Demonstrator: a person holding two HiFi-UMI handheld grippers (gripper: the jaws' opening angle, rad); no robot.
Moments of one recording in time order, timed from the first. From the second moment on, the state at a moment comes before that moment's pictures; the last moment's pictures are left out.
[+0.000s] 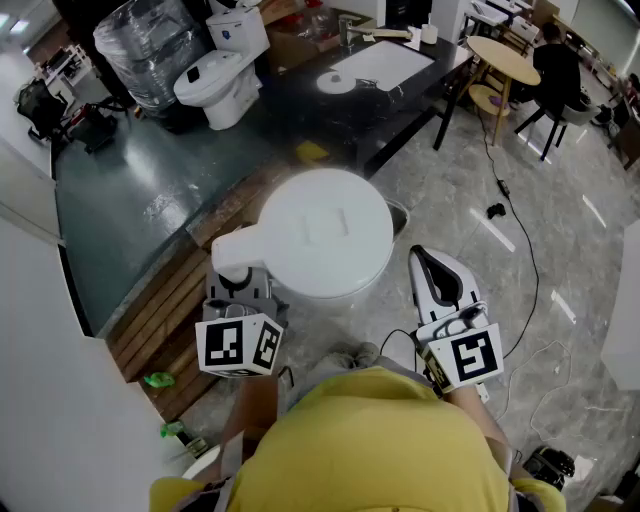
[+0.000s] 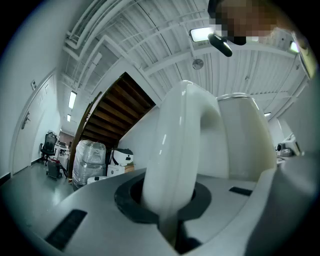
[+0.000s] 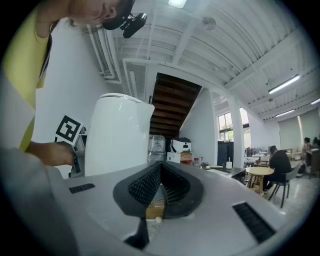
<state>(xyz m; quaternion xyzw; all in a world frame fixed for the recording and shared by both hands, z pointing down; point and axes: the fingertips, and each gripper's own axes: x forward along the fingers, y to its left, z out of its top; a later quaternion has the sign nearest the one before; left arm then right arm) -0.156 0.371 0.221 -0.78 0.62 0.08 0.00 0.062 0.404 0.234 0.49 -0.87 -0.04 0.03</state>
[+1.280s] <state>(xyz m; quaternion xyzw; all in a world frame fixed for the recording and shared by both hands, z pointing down) -0.162 0.299 0.232 -0.81 0.59 0.08 0.00 0.052 0.355 0.250 0.52 -0.85 -0.01 0.01</state>
